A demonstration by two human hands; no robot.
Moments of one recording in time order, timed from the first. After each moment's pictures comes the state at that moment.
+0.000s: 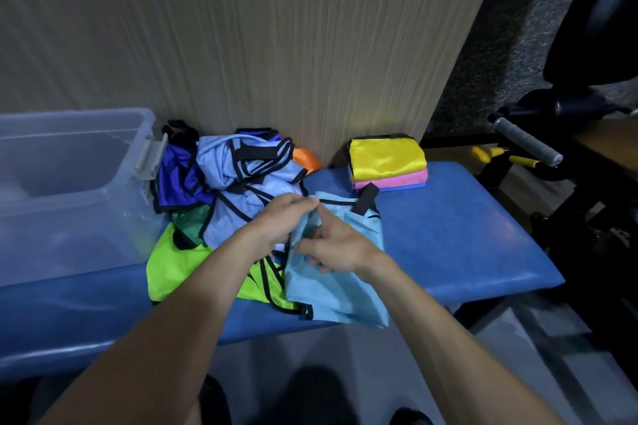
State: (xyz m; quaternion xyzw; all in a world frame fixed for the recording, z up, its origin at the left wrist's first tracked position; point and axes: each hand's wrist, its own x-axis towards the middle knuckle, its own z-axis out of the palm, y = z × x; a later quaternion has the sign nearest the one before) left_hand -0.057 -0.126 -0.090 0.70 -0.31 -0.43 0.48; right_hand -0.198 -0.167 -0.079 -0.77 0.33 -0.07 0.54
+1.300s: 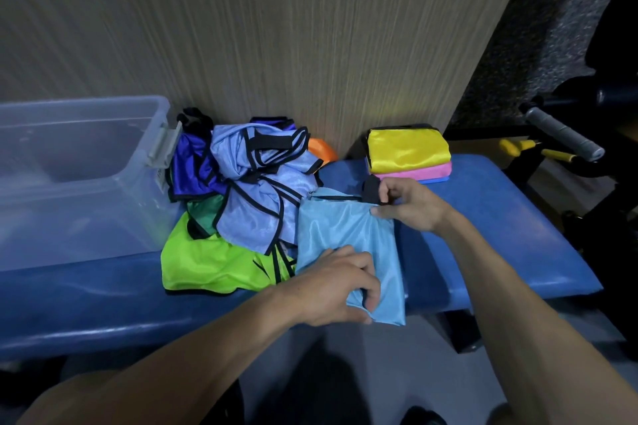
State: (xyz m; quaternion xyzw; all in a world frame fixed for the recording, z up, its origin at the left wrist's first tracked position) left_hand -0.128 -0.074 -0.117 0.59 -0.76 -0.20 0.17; right_hand -0.246 -0.283 -0.093 -0.84 0.27 -0.13 0.45
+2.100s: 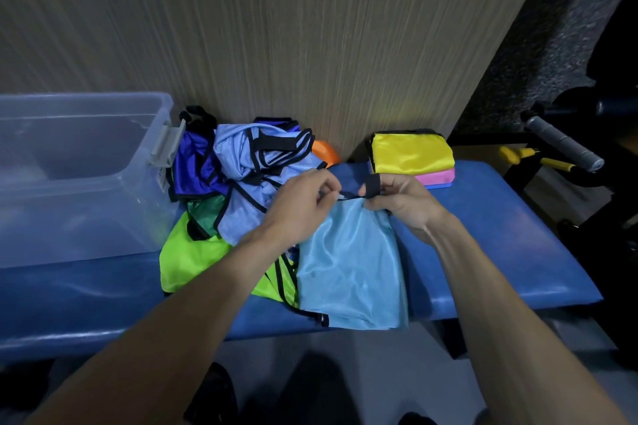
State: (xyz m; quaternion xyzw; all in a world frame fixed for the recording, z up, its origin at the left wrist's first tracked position) left_hand -0.054 -0.125 -0.087 0.72 -0.57 -0.06 0.39; right_hand -0.221 -0.260 -0.077 -0.71 0.29 -0.21 0.61
